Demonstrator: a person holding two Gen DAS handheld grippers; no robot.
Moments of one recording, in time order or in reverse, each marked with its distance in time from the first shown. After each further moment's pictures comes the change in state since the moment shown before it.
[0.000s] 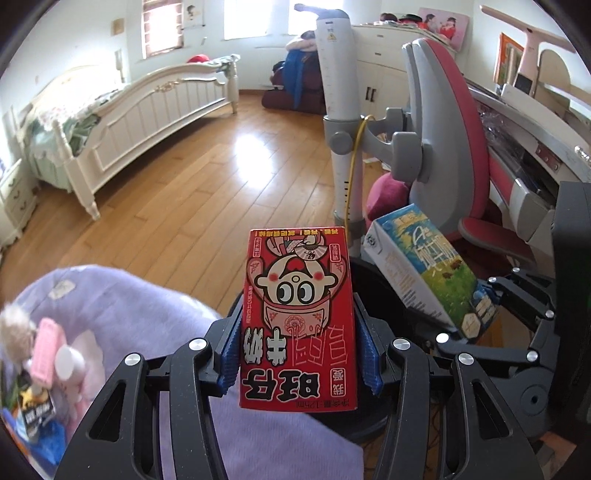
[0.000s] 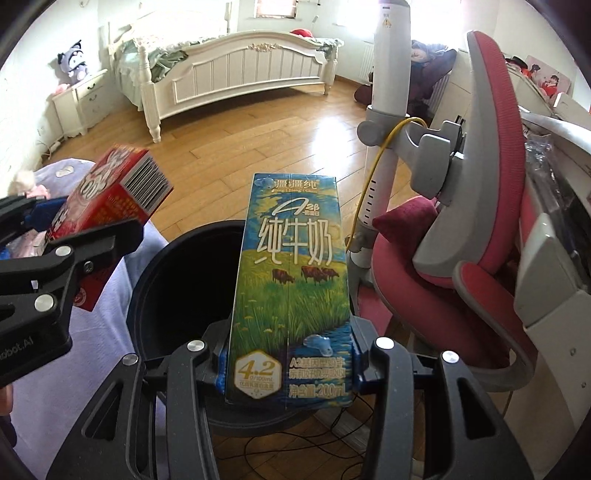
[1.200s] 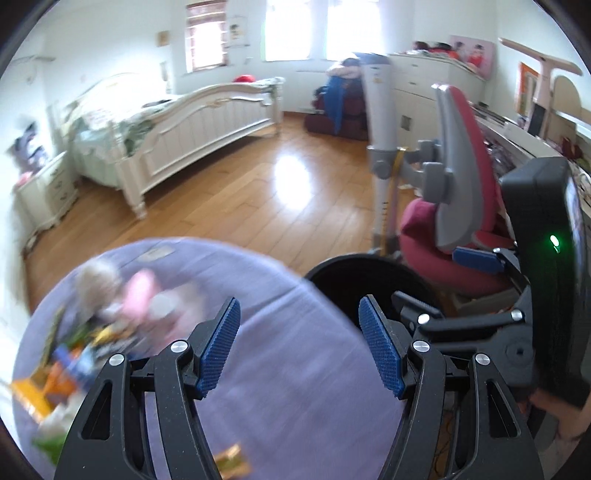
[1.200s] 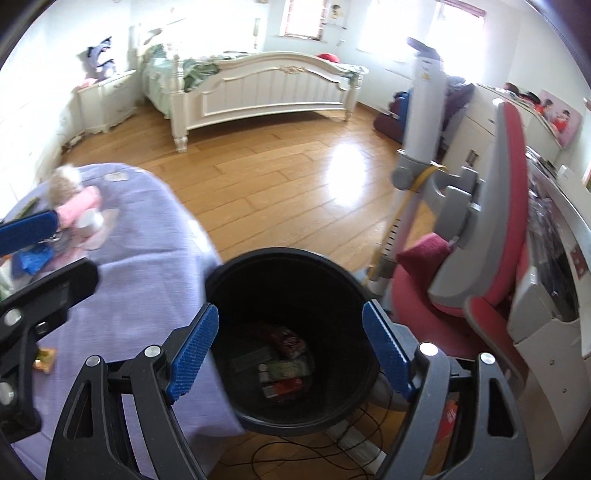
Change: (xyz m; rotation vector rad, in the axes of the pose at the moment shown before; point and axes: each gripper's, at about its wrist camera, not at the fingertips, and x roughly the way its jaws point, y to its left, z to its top) left arm -0.115 0.047 -0.066 -0.103 -0.105 0.140; right arm -0.048 0.066 0.007 -0.114 -0.085 0.065
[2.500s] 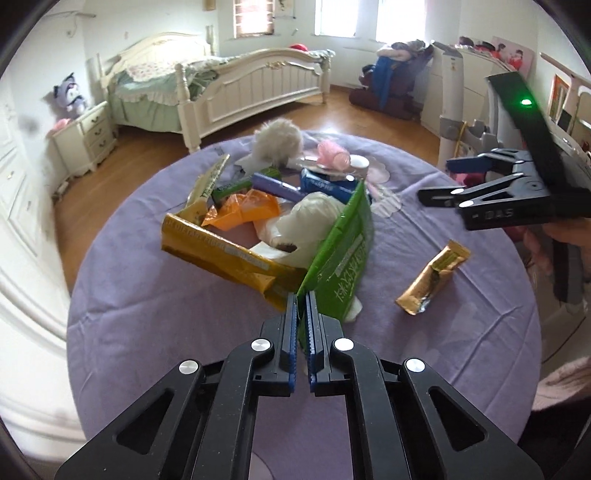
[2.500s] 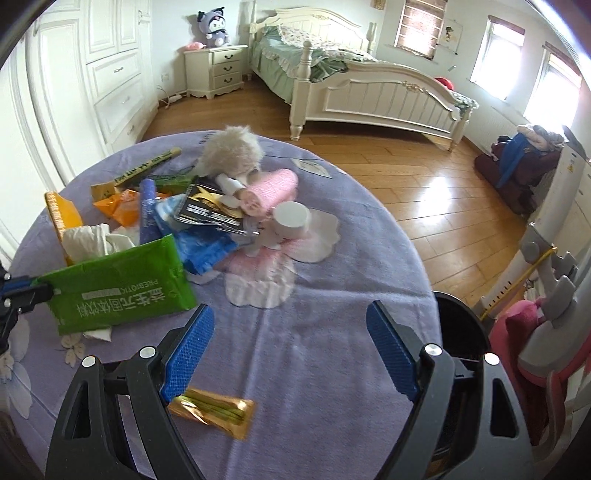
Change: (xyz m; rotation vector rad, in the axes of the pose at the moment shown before) left arm -0.099 0.190 -0.143 -0.096 0.100 0.074; right arm -0.001 0.183 0.019 -0.259 0.020 0.287
